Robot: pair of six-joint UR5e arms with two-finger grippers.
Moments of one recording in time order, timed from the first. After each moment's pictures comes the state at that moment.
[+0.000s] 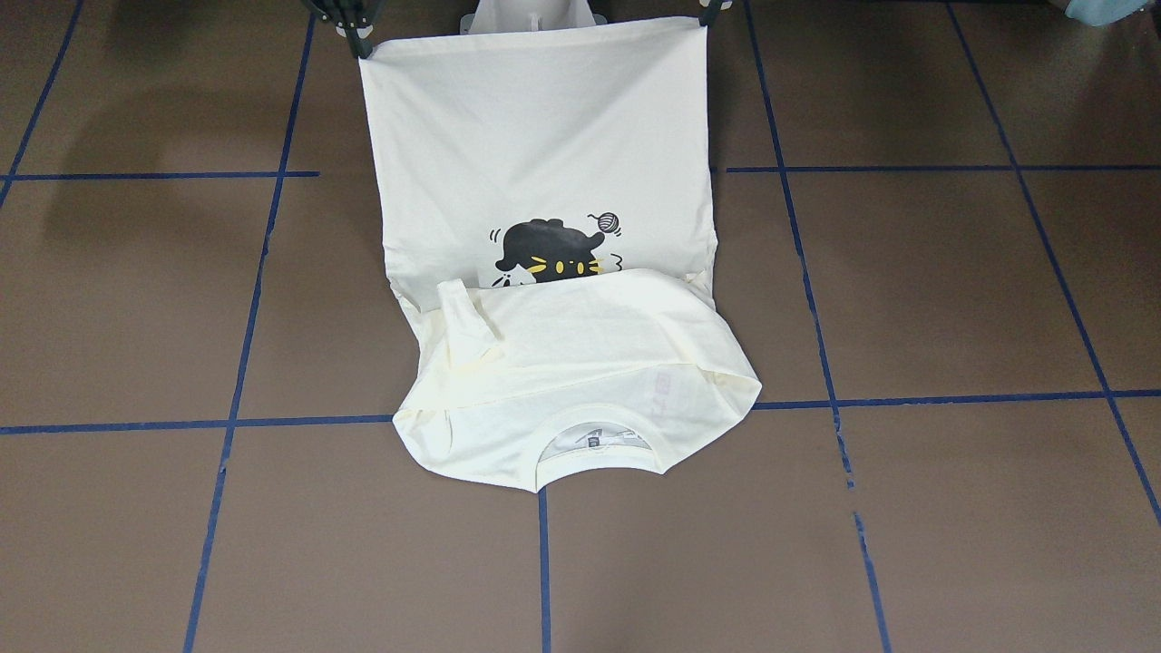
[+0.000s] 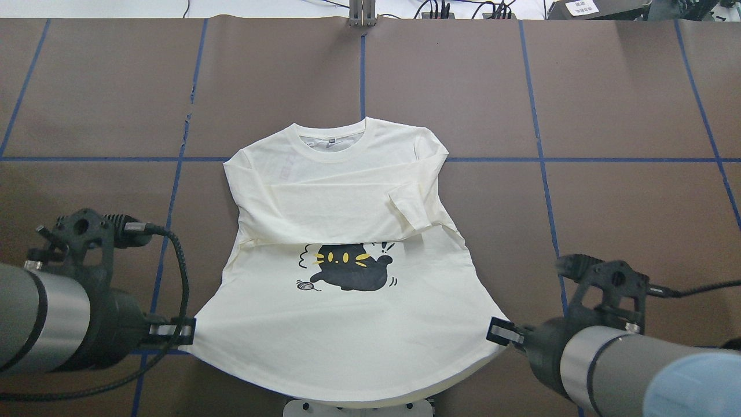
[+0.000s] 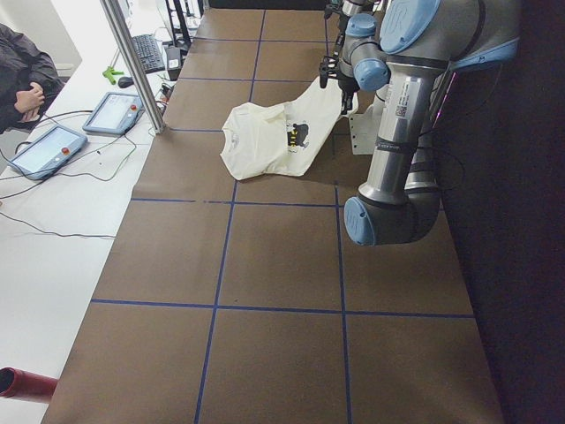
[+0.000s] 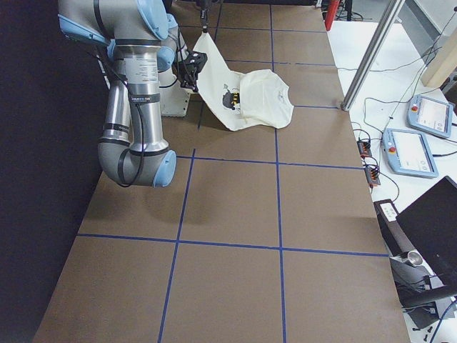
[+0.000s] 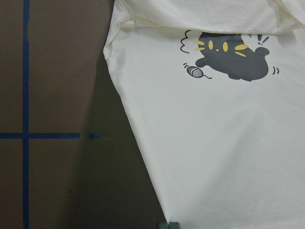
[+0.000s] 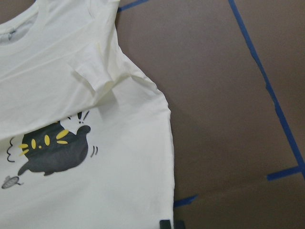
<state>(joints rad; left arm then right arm) -0.39 -1.91 -2.57 -1.17 -1.82 -1.30 0.14 -1.30 2.55 -1.96 1.42 1.78</state>
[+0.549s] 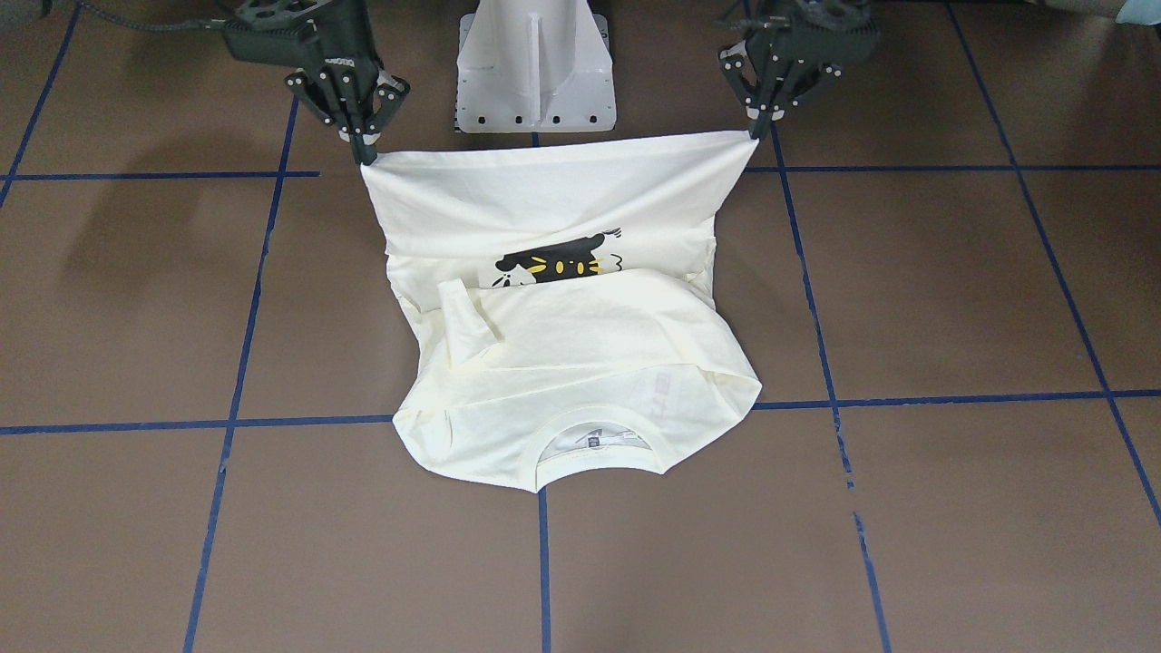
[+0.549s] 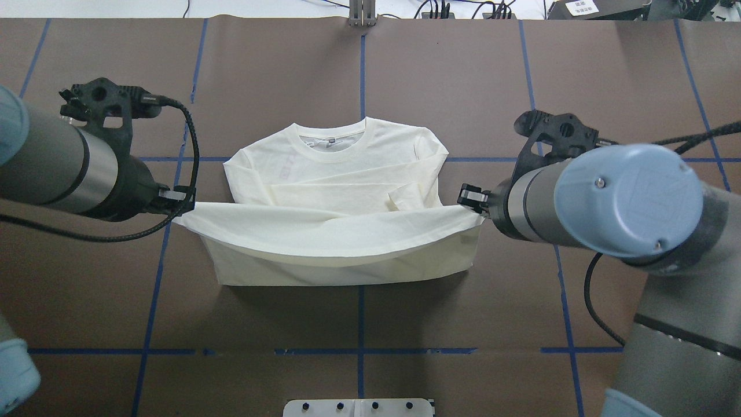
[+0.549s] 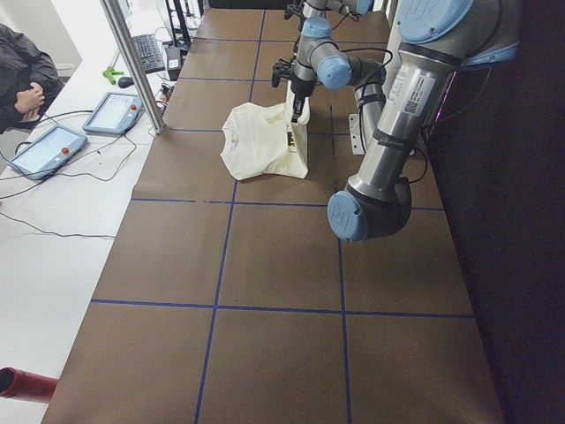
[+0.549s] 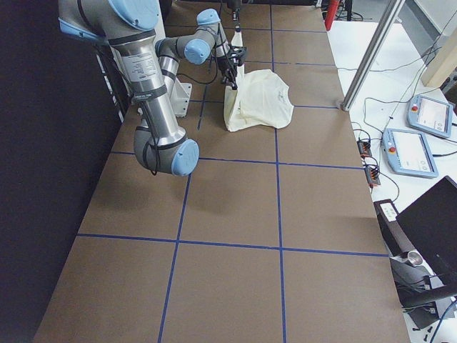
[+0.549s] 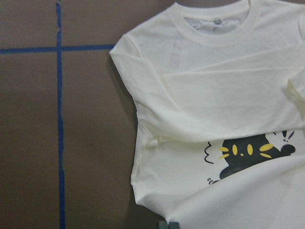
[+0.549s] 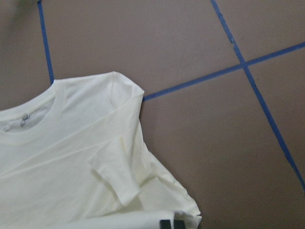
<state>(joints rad) -0.69 -2.02 -2.30 -1.18 -1.86 -1.03 0.54 -1.09 2.28 -1.94 1.62 1.53</state>
